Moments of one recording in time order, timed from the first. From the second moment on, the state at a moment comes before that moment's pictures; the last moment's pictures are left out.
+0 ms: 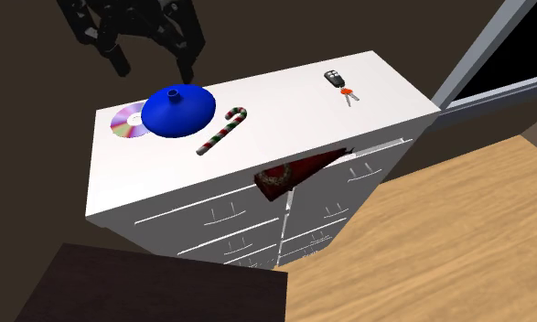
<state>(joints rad) -0.02 -0.38 -0.05 -2.34 0.01 1.95 -0.06</state>
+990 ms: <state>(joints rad) -0.02 -0.36 -0.05 -2.39 0.01 2.02 -0.06</state>
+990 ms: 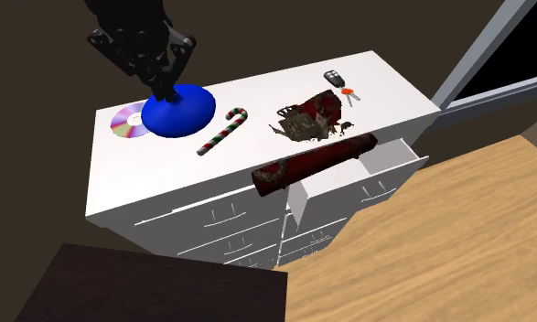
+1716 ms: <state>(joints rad) -0.05 -0.28 -0.01 -2.38 -0.07 2.14 0.07</state>
